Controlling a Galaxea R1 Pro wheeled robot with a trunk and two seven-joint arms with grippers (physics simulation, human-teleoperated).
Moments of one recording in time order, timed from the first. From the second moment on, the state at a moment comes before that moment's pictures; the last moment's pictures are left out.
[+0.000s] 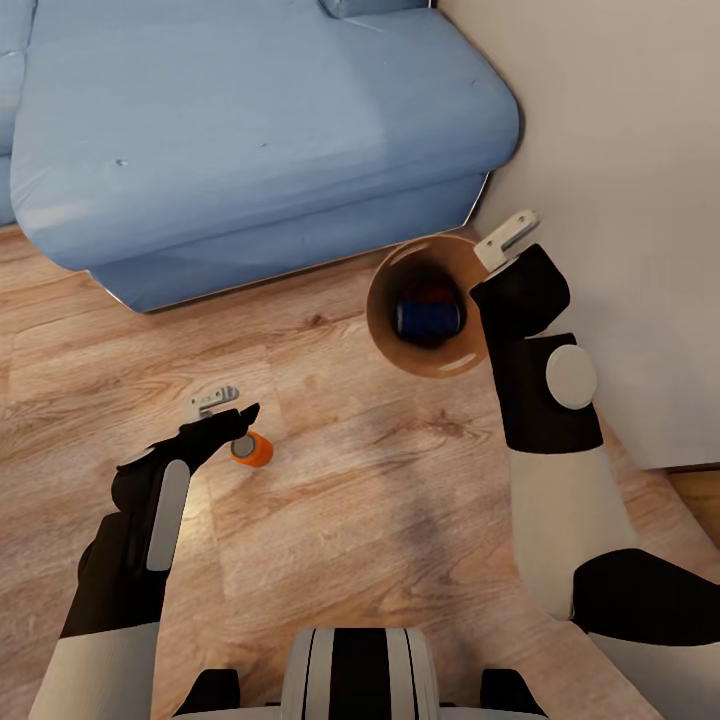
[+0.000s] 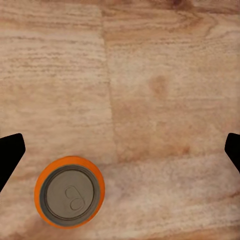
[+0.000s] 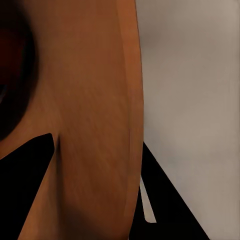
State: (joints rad) left arm -0.61 -0.06 0.14 -1.55 0.23 0.73 0.03; right arm -1.19 0.15 0.15 -1.50 1.46 1.05 0.80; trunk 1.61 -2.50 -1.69
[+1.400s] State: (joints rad) left arm -0.52 -0.05 0.14 -1.46 0.23 0.58 0.03; right arm -1.13 0.15 0.15 -1.53 1.45 1.05 0.80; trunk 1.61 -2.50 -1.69
